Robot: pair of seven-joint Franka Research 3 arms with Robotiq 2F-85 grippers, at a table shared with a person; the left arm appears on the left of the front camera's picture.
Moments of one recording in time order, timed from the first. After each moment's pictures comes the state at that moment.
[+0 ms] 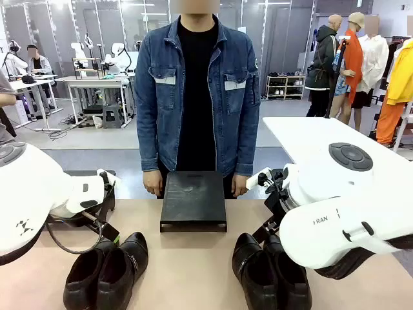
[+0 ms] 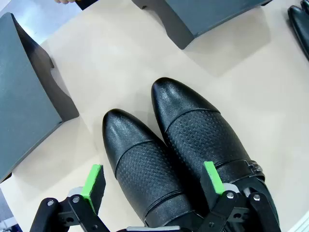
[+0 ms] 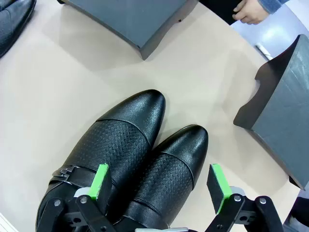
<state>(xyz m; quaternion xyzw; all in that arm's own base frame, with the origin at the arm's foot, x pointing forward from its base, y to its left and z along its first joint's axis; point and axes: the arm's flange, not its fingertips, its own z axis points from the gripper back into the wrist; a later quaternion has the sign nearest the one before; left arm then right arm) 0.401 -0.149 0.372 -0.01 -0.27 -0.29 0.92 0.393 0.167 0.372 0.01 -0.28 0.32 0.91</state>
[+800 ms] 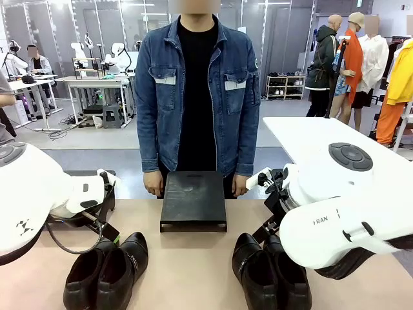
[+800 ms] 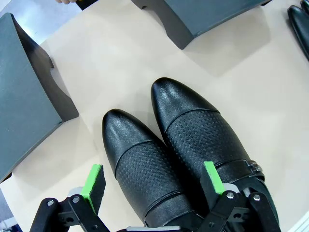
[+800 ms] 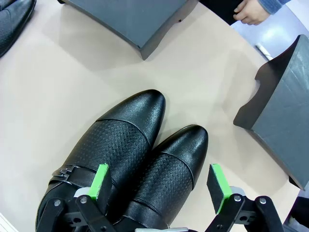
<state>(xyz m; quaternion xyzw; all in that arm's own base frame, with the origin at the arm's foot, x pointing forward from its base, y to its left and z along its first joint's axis) 0.401 -0.149 0.372 -0.01 -0.27 -0.29 0.92 0.393 0.167 0.372 0.01 -0.28 0.32 0.91</state>
